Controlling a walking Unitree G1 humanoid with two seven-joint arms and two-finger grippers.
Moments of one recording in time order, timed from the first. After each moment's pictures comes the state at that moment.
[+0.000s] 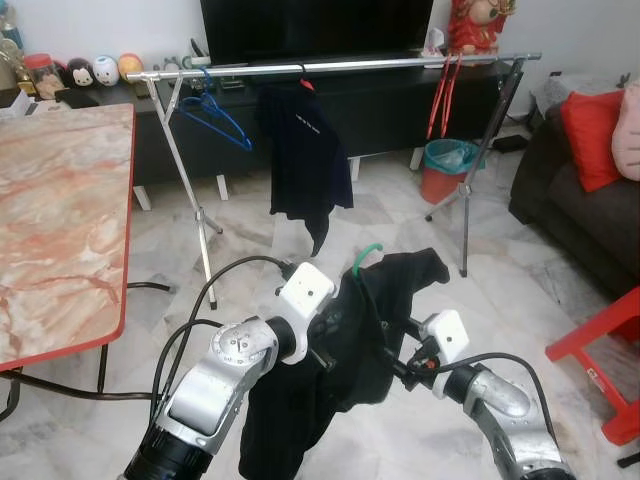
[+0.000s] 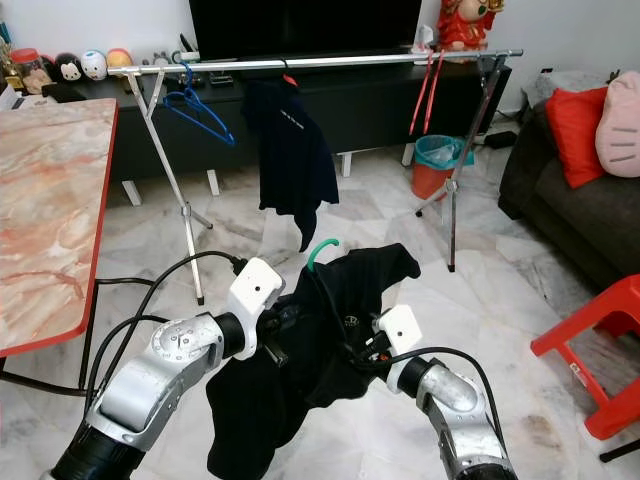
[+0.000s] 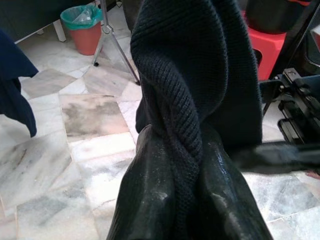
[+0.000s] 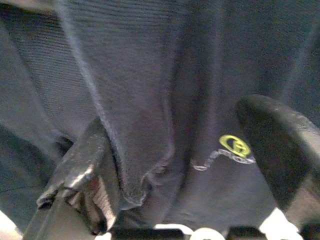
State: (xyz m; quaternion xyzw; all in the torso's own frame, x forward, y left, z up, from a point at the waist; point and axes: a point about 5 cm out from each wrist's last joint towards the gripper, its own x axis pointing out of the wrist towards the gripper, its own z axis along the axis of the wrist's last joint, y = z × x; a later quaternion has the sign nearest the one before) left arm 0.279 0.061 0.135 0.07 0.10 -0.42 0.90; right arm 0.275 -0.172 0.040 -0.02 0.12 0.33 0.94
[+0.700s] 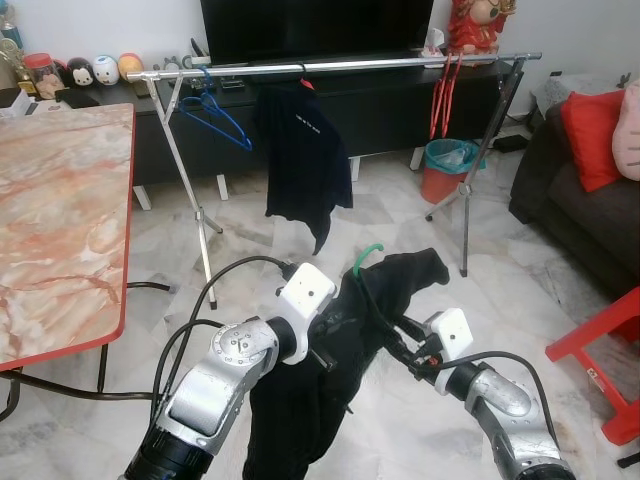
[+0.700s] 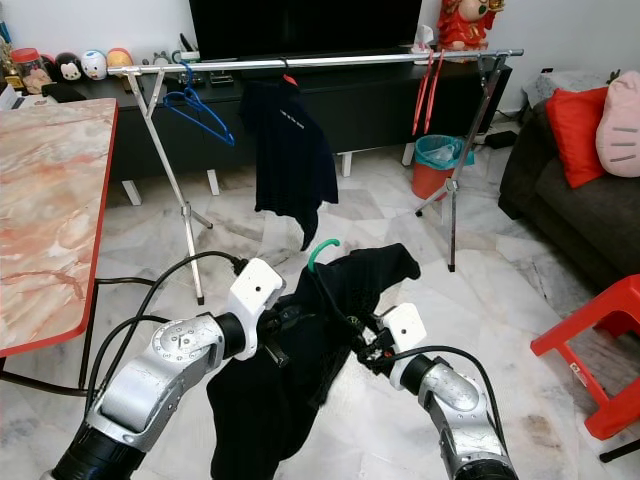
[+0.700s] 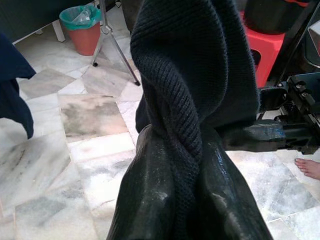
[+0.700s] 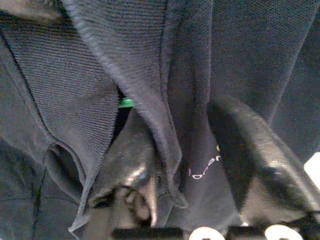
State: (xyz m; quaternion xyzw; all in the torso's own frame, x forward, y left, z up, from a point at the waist) left arm 0.278 0.060 0.135 0.07 0.10 -0.42 0.90; right arm 0.275 -0.173 0.040 -0.01 0.10 0.33 0.94
